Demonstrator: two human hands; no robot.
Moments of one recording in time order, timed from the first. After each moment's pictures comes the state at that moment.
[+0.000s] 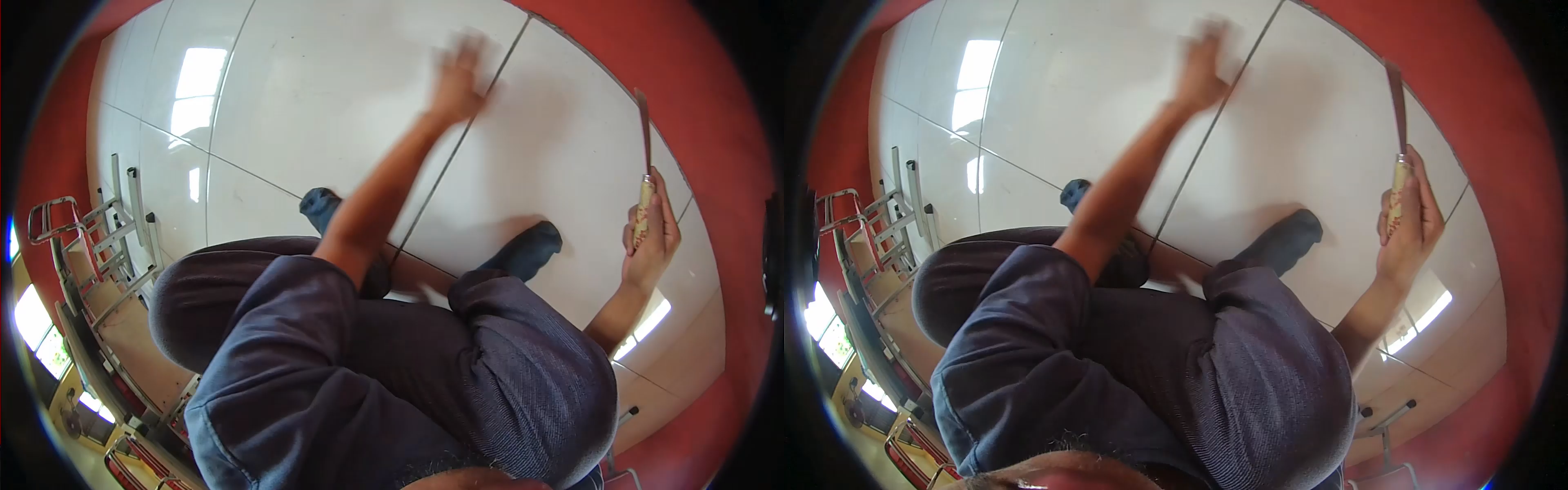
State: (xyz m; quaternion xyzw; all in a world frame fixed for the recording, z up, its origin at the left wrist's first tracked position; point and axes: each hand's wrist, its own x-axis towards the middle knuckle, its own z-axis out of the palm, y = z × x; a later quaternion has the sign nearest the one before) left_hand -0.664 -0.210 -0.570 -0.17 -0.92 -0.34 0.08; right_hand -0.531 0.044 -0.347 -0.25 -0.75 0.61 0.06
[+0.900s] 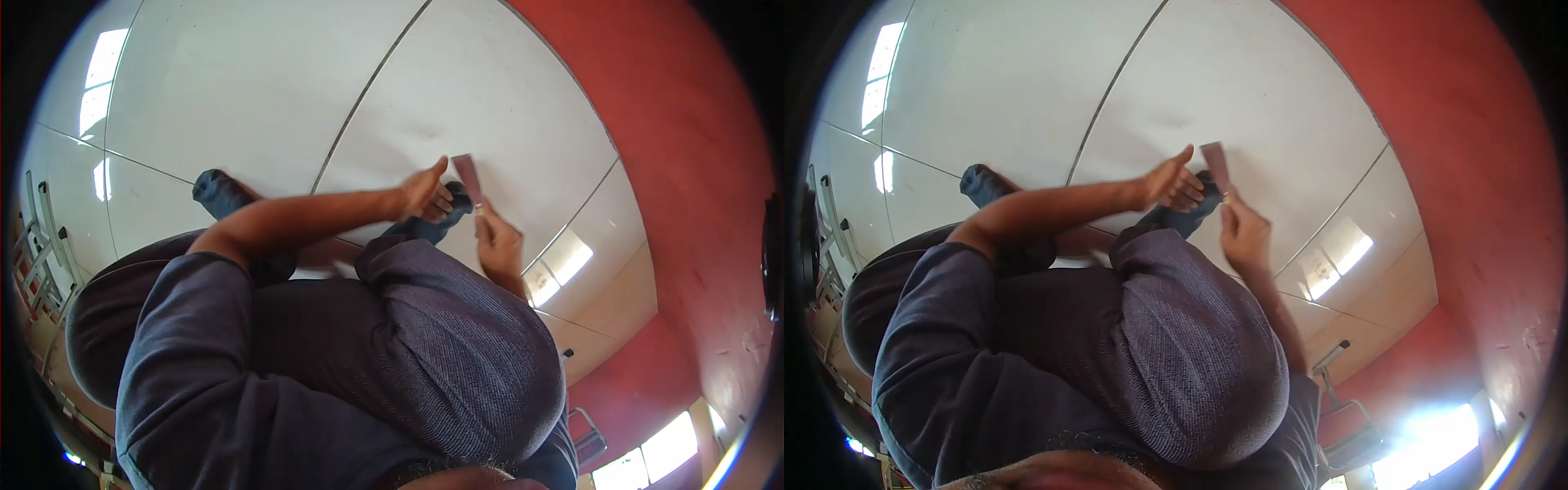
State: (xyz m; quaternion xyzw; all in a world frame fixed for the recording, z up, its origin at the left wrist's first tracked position) left_hand -0.472 -0.100 -0.517 0.31 -0.34 -0.59 -0.66; right_hand -0.405 0.062 -0.404 -0.14 -0.89 0.37 -0.20
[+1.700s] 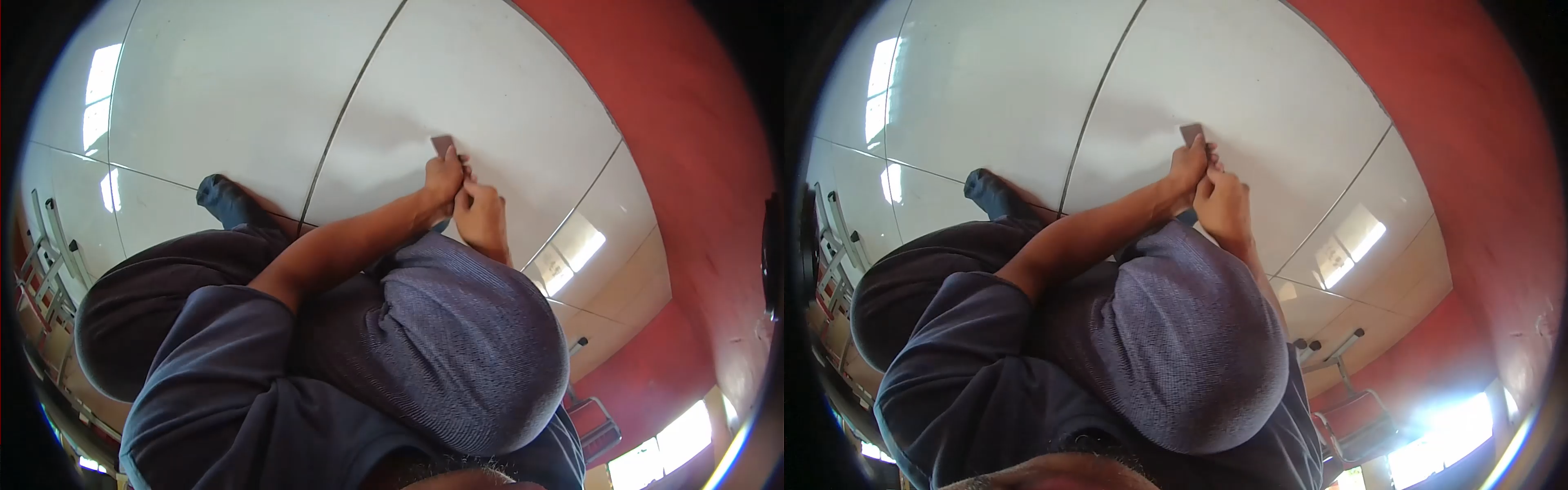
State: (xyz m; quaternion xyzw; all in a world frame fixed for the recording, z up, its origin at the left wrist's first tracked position) left_hand -0.466 -0.031 -0.504 0.48 -0.29 -0.75 -0.36; right_hand -0.437 0.027 -0.407 -0.14 -0.92 0.31 -0.19
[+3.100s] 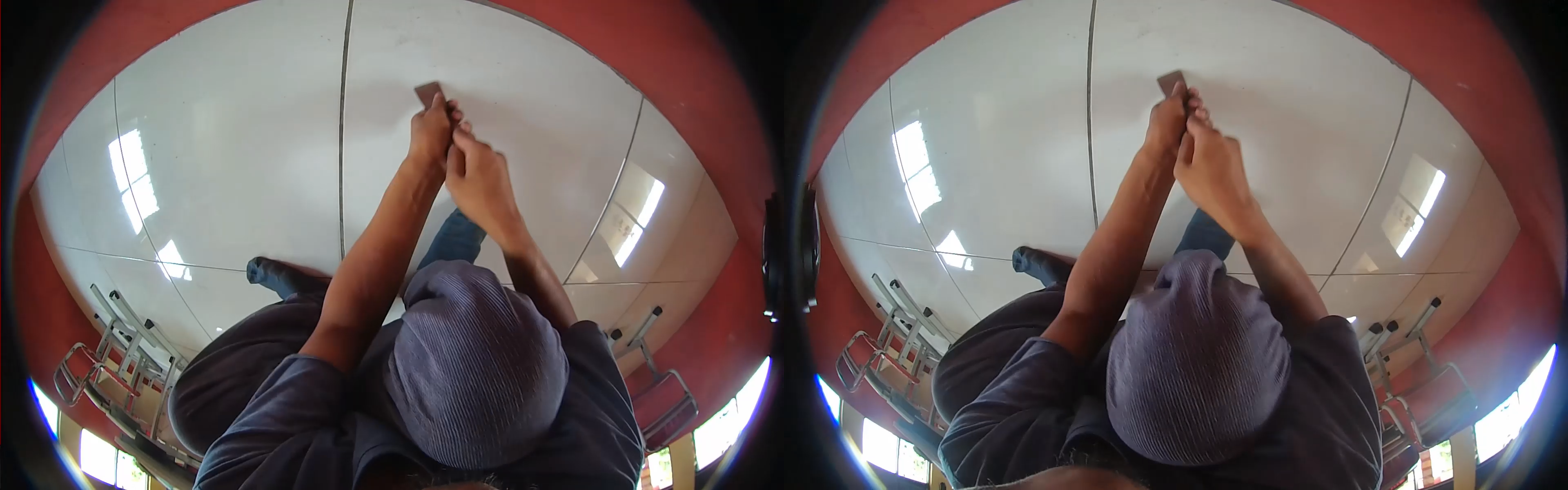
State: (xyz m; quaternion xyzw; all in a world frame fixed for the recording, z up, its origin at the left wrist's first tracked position) left_hand -0.597 -0.030 -0.519 0.42 -0.31 -0.78 -0.36; right_hand -0.535 0.027 -0.436 -0.17 -0.90 0.39 -0.08
